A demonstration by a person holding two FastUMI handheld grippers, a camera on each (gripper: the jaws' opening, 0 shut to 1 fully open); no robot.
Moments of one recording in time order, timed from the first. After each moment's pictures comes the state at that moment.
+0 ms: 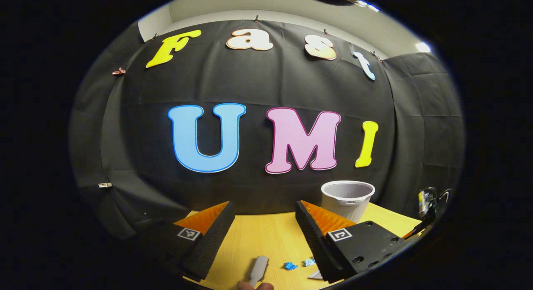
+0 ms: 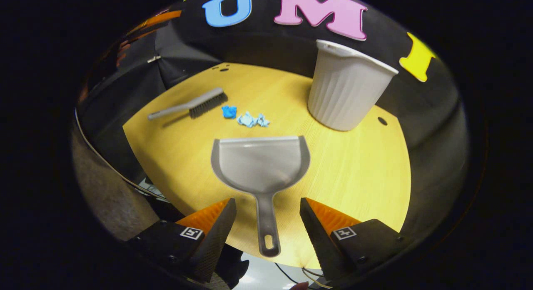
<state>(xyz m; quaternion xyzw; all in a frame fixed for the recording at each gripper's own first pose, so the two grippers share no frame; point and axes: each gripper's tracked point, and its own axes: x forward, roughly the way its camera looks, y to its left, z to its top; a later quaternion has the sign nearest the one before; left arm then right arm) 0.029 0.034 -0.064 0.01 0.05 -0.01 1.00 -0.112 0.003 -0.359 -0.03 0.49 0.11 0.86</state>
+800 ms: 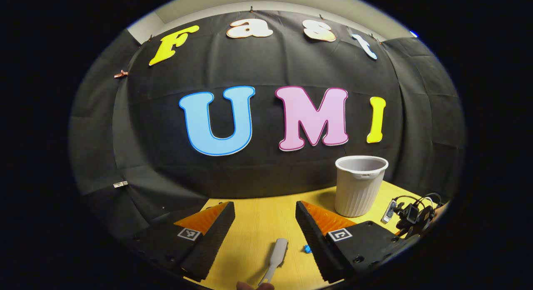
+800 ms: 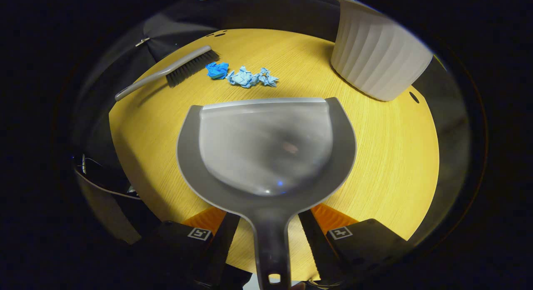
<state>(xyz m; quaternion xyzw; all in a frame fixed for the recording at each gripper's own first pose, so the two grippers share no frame) 0.000 0.062 -0.118 0.06 0.12 0.03 0.99 -0.089 0.018 -0.445 -0.03 0.58 0.12 0.81</state>
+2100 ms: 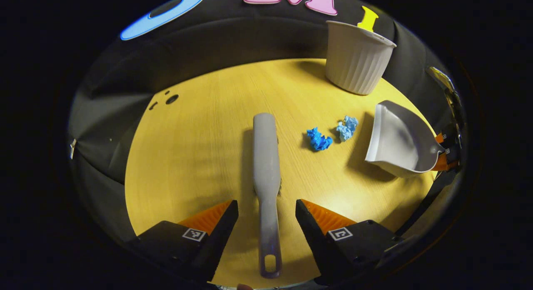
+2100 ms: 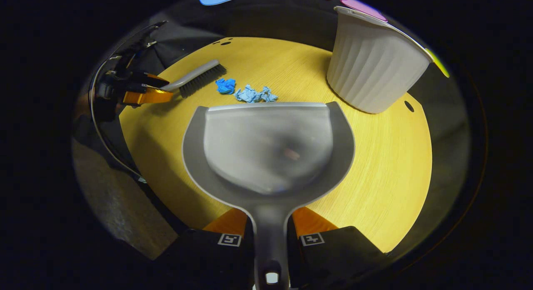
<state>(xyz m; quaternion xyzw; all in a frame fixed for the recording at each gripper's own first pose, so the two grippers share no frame) -0.017 0.074 -0.414 0.07 0.54 -0.09 0.84 -0.085 0.011 -0.397 -0.02 0.56 0.14 0.82</state>
